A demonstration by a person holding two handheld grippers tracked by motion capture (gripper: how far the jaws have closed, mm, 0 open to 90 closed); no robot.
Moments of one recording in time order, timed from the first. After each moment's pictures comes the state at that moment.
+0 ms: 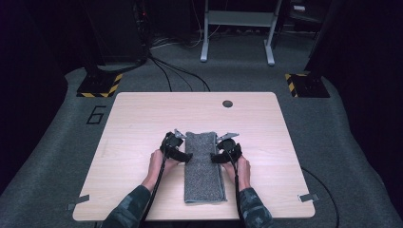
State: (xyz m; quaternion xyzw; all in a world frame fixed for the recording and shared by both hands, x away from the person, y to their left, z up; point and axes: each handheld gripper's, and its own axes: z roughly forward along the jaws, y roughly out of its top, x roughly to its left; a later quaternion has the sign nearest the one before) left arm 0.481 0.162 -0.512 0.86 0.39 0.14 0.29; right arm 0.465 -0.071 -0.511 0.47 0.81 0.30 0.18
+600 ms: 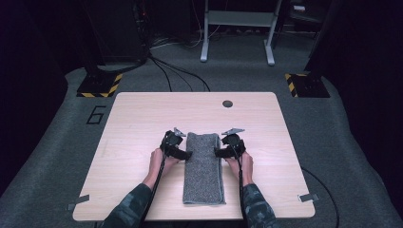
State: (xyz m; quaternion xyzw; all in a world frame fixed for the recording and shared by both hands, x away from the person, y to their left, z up) left arm 0.489 0.164 -0.513 0.85 0.41 0.14 0.29; right arm 0.484 -0.084 -0.509 0.48 0.80 0.31 0.18
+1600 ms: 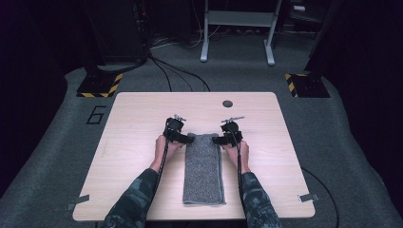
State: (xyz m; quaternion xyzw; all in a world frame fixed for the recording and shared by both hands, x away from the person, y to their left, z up) left arm 0.548 0.159 -0.509 0.83 0.44 0.12 0.32; right arm 0.538 -0.083 -0.510 0.50 0.79 0.34 0.12
